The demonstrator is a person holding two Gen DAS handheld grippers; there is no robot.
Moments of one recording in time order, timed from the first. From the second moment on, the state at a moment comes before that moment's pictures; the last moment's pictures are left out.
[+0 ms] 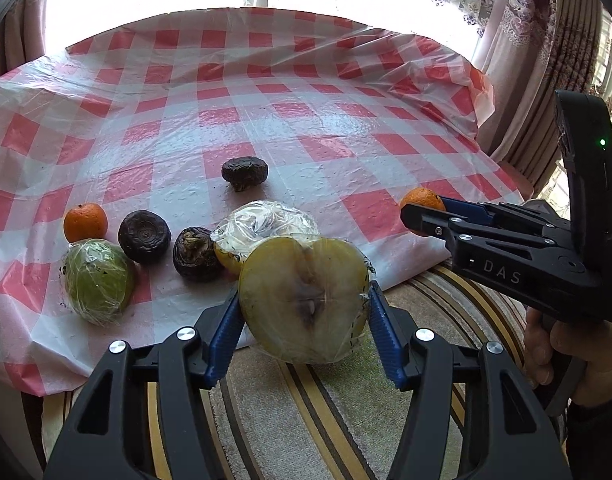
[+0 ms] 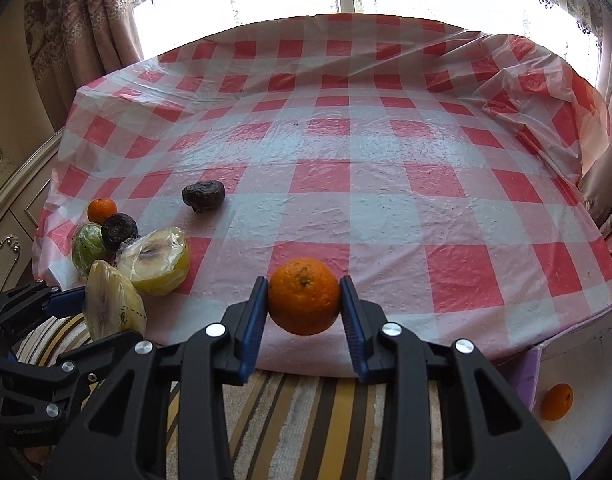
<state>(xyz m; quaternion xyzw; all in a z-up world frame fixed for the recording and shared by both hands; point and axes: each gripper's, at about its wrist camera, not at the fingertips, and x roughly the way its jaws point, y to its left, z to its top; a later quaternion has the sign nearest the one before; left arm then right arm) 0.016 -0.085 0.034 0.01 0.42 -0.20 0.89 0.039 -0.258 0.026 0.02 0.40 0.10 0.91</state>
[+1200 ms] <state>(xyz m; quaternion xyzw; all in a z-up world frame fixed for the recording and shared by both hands) 0.005 -0.259 0.071 0.13 0.37 -0.35 0.85 -0.026 -0.475 0.042 0.13 0.38 -0.08 0.91</state>
